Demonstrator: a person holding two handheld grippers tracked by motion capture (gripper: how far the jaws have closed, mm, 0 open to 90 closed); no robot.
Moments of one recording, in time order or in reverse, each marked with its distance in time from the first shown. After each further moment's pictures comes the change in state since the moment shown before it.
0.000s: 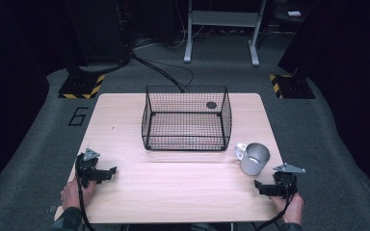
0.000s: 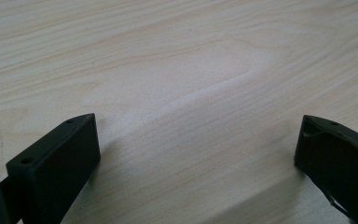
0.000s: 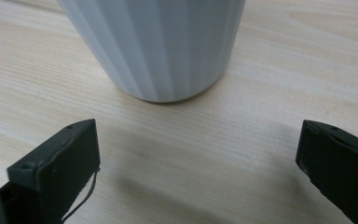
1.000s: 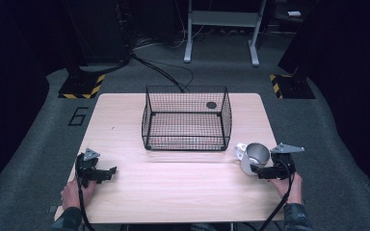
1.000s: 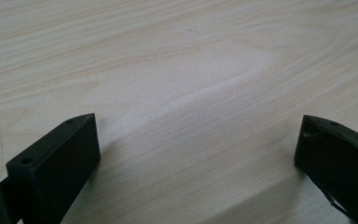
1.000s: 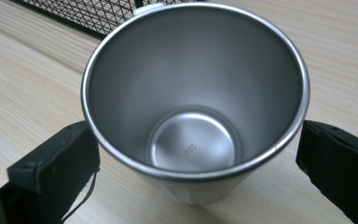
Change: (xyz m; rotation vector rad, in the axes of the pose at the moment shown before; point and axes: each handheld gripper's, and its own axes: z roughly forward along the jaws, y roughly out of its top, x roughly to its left) left arm 0.000 0.000 0.000 0.000 0.001 0.001; right arm 0.000 0.067 -0.008 -0.053 0.135 -0.125
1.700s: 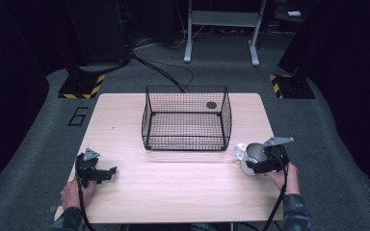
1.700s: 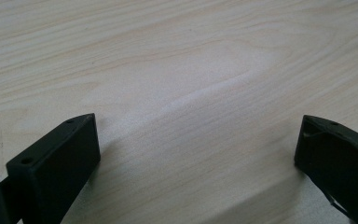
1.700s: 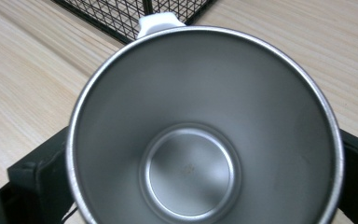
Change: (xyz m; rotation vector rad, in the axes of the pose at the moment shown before) left arm 0.000 0.000 0.000 0.000 0.000 0.000; right arm 0.000 0.024 0.018 0.085 0.014 -0.112
